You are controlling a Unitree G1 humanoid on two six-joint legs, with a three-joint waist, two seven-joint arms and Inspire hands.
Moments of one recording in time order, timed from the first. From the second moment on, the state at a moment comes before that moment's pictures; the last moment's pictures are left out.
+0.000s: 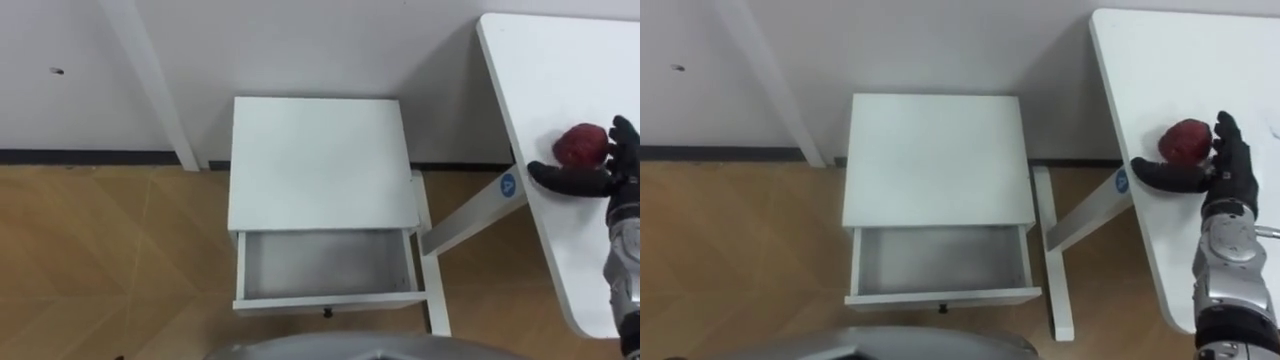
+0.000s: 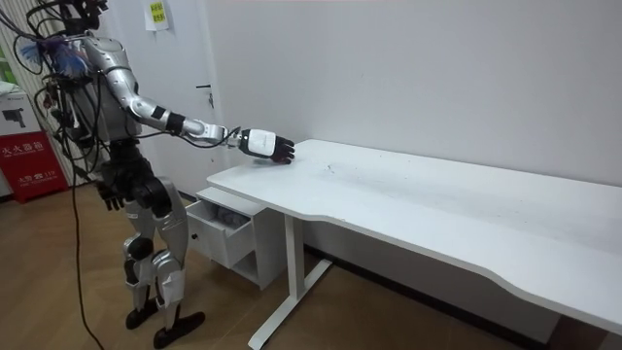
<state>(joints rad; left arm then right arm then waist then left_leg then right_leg) 0.30 0.26 0.19 1.10 0.17 -0.01 0.10 0.00 -0.49 -0.26 0.72 0.07 -0.13 -0.08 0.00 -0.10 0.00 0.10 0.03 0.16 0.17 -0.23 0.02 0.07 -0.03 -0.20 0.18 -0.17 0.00</state>
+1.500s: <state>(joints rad) 0.21 0.26 0.07 1.12 0.24 0.00 0.06 -0.08 -0.43 0.15 0.27 -0.30 -0.09 0.15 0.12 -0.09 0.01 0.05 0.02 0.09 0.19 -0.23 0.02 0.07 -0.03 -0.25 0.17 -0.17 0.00</state>
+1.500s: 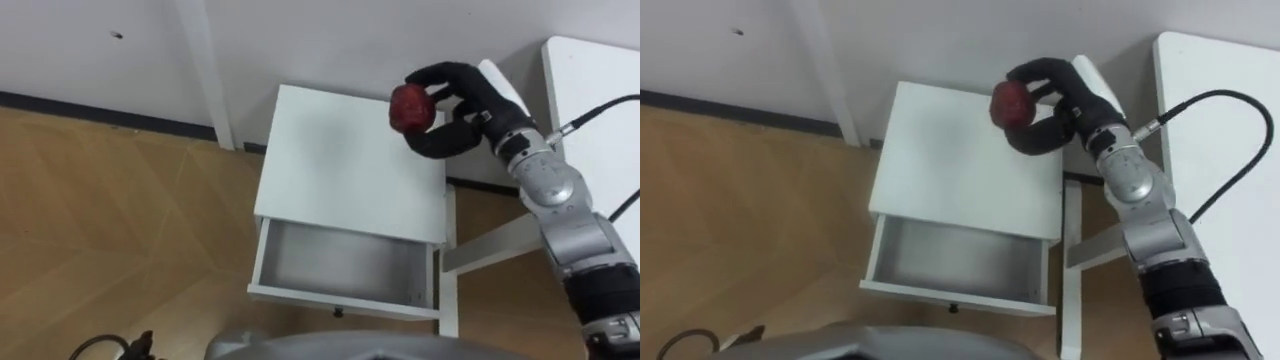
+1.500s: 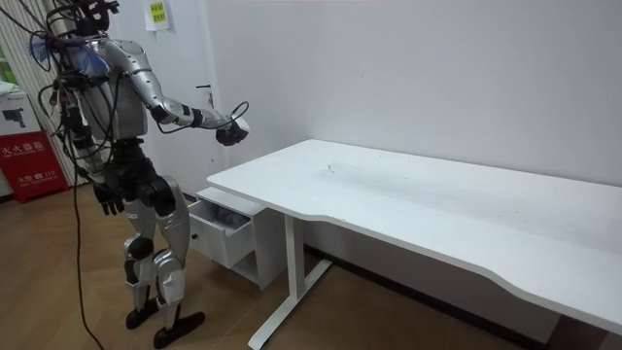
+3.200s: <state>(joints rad) 0.16 0.24 0.07 1.12 0.24 0.00 0.06 0.14 -0.36 0.25 0.27 -0.52 -0.05 0.35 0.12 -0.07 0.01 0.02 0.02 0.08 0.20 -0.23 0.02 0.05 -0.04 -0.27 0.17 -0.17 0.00</state>
